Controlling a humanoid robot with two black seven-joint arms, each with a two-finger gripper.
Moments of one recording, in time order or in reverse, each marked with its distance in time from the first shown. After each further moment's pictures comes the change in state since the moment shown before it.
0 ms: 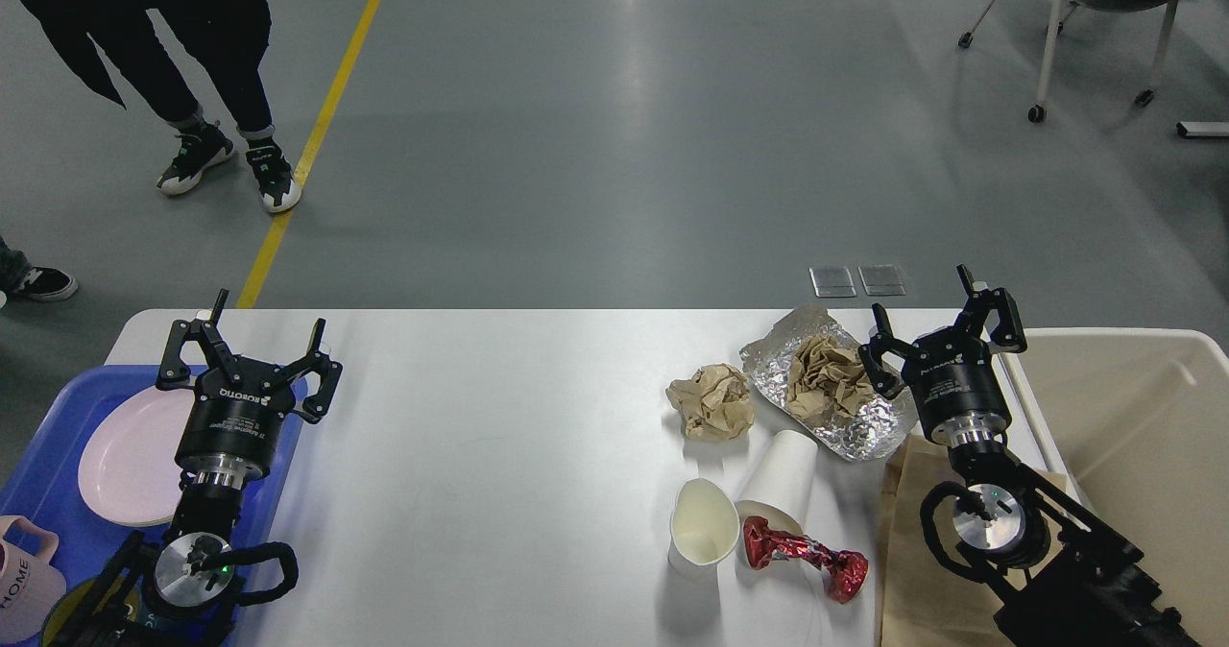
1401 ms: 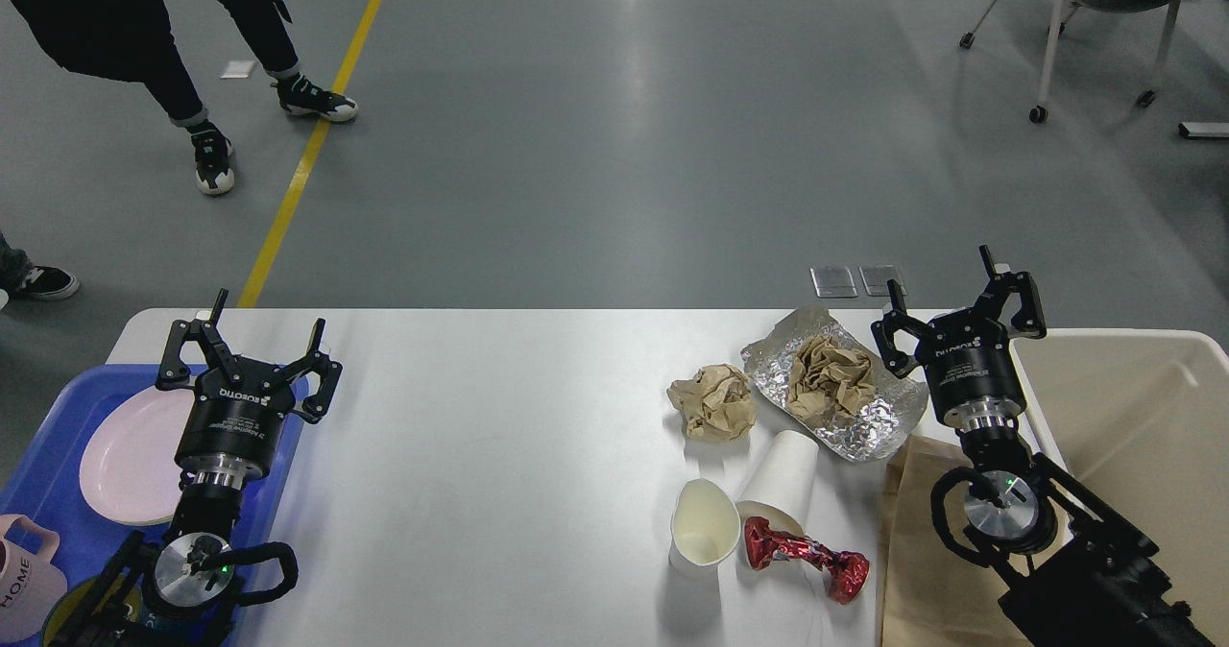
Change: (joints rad) left arm 0.000 0.000 0.000 0.000 -0.001 0.000 0.000; right arm 0.010 -0.013 0.059 0.003 0.007 0.073 -0.006
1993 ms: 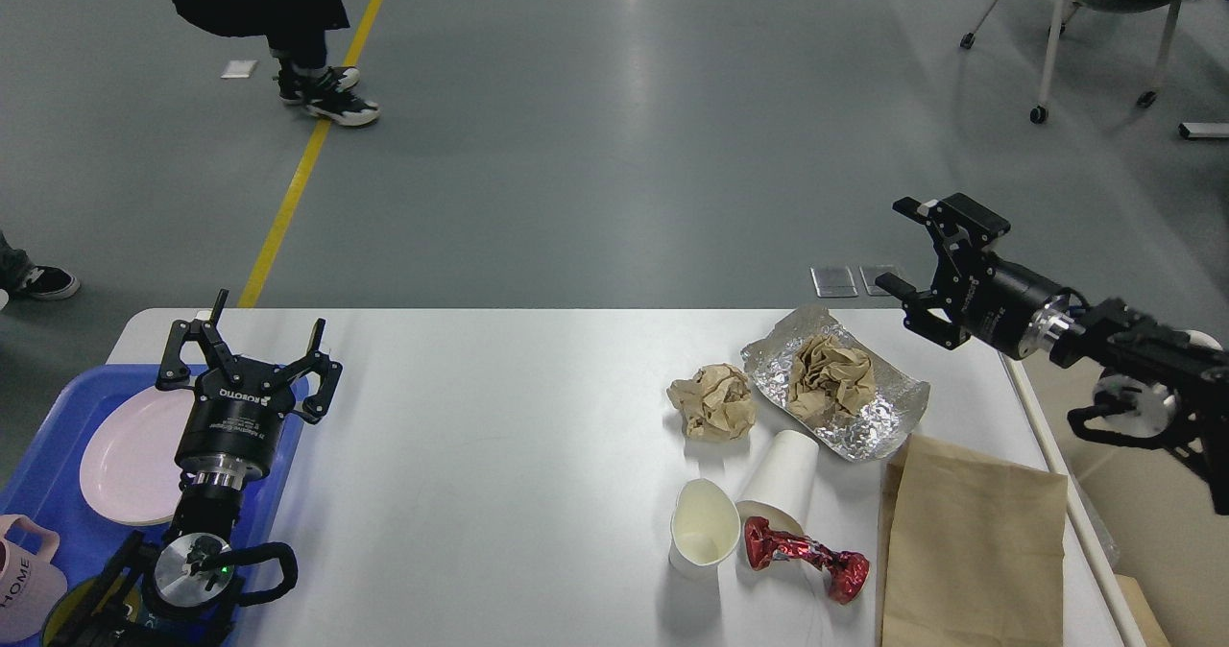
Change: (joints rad) left arm 0.000 0.000 0.000 0.000 0.000 0.000 0.000; right arm 0.677 -0.379 -1.329 -0.056 0.003 0.072 -0.001
